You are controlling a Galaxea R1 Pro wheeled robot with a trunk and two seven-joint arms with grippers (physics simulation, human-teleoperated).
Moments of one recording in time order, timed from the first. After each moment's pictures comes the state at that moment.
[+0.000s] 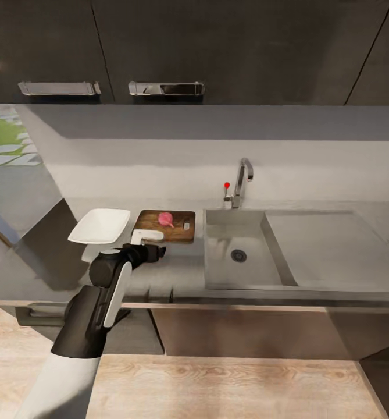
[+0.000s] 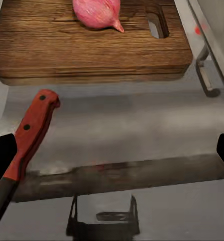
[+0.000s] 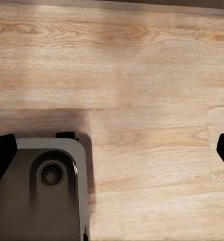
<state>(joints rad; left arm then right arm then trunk) -0.67 -0.10 -0.15 -1.54 0.06 1.00 0.08 -0.07 -0.02 -0.72 -0.24 0.63 -0.53 0.01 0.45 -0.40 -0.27</state>
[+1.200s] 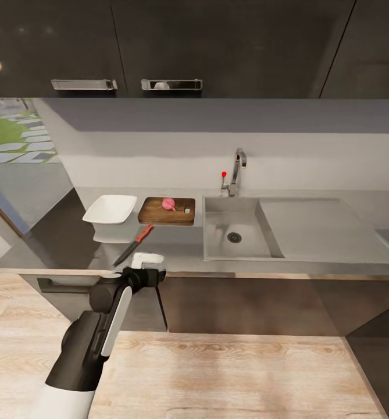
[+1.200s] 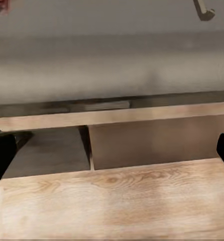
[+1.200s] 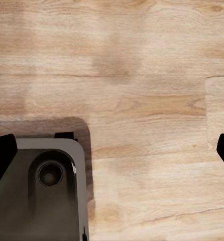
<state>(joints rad) -0.53 -0.10 -0.15 -1.55 0.06 0.98 0.08 -0.07 -0.02 -0.72 -0.24 0.62 -0.53 0.01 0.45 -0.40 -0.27</state>
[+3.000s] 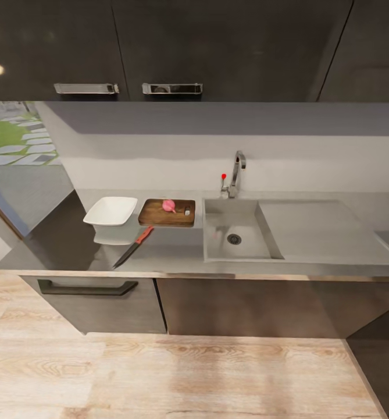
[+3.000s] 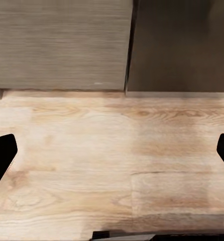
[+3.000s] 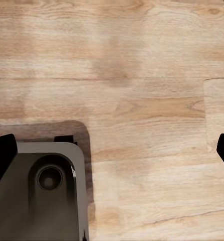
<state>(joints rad) 0.34 0.06 -0.13 -1.02 0.07 -0.53 0.09 -0.07 -0.02 -0.72 -0.24 0.62 -0.53 0.01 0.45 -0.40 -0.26</state>
